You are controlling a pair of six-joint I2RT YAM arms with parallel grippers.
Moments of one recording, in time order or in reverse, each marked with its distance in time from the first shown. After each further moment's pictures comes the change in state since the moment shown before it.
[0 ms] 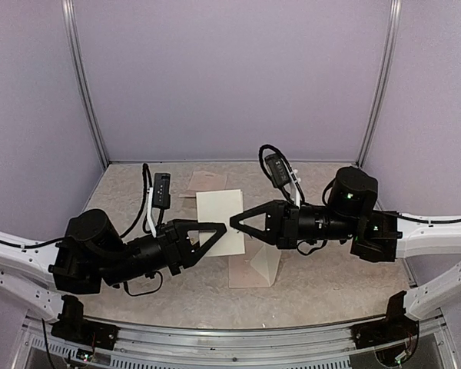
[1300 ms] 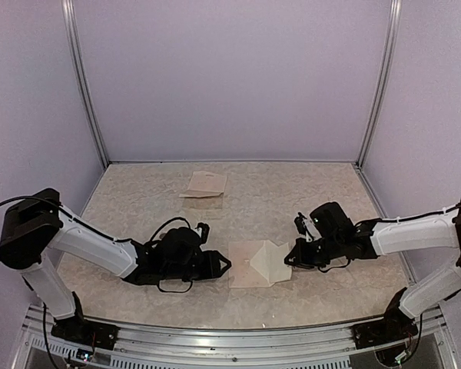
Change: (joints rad) left arm 0.338 0.606 0.001 -0.165 0.139 -0.328; right arm -0.375 0.153 -0.237 -0.542 0.233 0.073
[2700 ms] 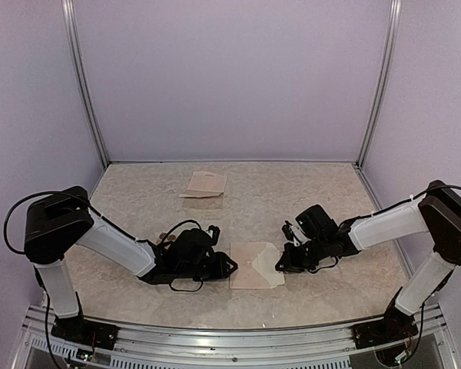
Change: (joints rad) left arm 0.017 0.187 0.081 0.089 0.063 0.011; right arm -0.013 0.239 0.076 0.050 -0.089 -0.037
